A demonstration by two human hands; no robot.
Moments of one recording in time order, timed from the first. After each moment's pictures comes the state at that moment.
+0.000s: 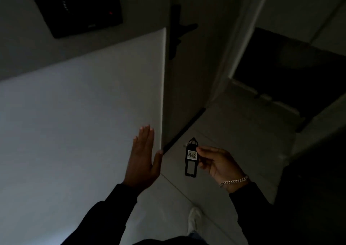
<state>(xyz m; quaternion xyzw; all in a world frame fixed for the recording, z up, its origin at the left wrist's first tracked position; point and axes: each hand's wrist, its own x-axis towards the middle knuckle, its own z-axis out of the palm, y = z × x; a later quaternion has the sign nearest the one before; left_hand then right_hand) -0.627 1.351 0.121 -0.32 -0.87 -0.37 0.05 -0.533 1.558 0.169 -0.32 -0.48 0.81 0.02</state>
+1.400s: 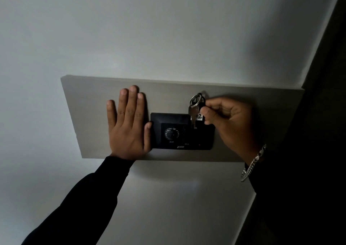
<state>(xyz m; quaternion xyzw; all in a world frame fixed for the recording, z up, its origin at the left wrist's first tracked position) -0.812 1.265 0.379 0.04 -0.77 0.11 0.63 -0.858 1.503 0.451 0.39 -0.64 0.63 0.20</state>
